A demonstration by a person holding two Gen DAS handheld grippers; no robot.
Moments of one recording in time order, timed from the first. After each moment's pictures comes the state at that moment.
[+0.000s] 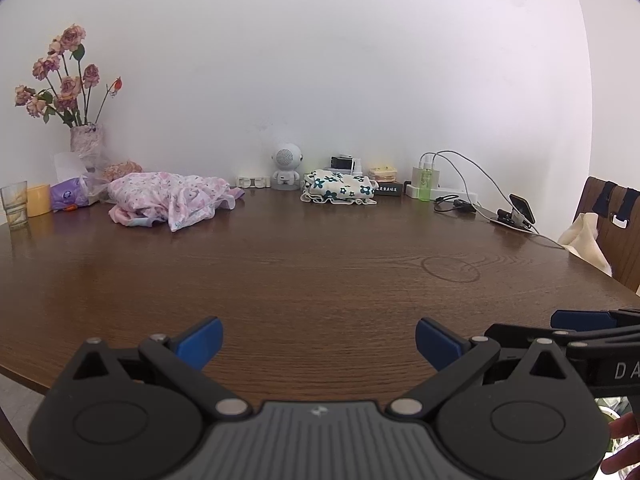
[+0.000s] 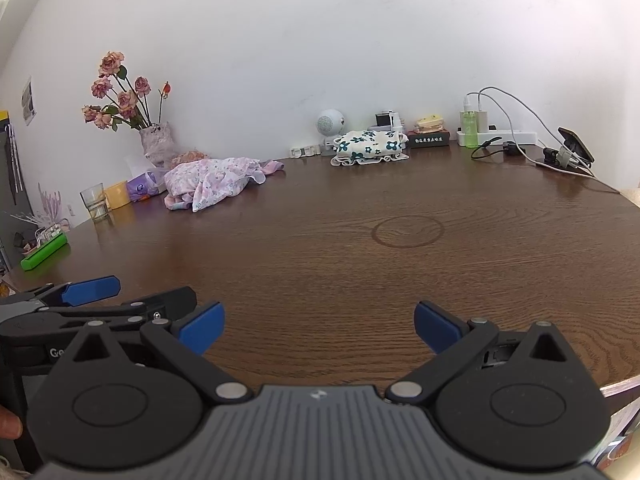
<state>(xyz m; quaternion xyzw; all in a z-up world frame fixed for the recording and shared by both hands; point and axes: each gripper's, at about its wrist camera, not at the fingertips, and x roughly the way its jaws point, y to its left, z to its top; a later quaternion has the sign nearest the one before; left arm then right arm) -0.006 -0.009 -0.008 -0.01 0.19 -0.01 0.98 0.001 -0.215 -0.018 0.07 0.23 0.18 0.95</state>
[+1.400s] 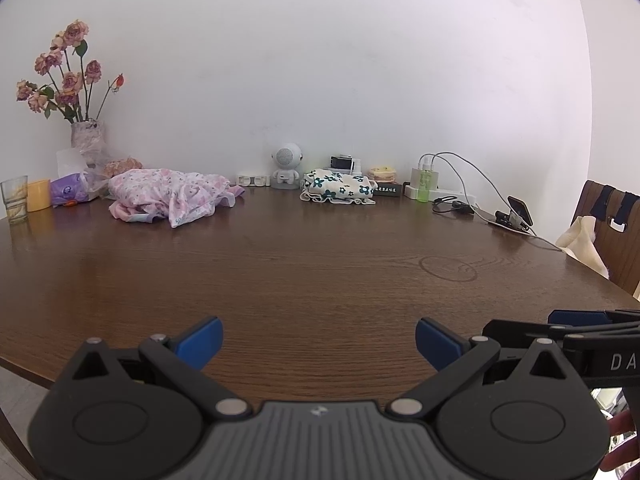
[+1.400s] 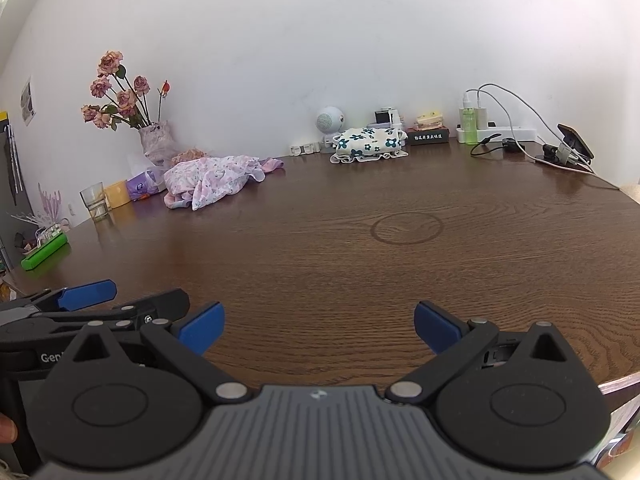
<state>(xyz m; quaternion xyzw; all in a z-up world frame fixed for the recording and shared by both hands) -0.010 -0.009 -0.008 -0.02 0.19 -0.01 0.98 -0.001 -0.217 -0.019 0.07 0.23 0.18 0.95</state>
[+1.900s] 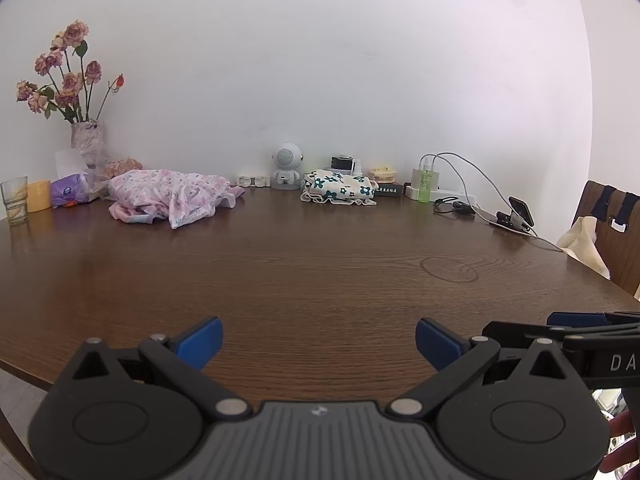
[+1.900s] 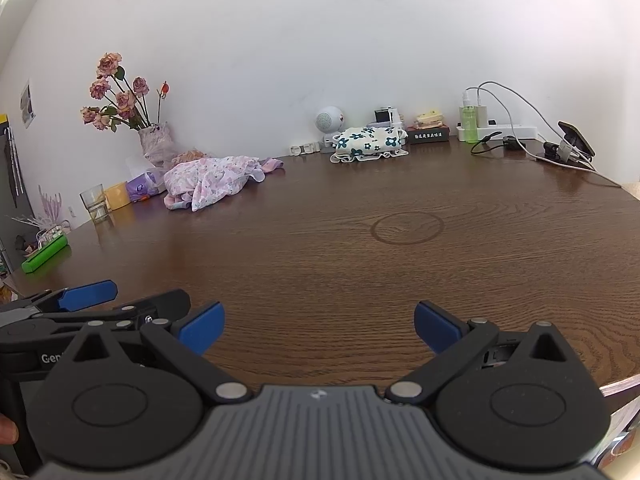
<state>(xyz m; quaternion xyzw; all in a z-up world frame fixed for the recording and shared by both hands) -0.008 -0.008 -0.009 -0.02 0.19 -0.01 0.98 0.002 -0.217 -0.020 0.07 0.23 0.18 0.95</state>
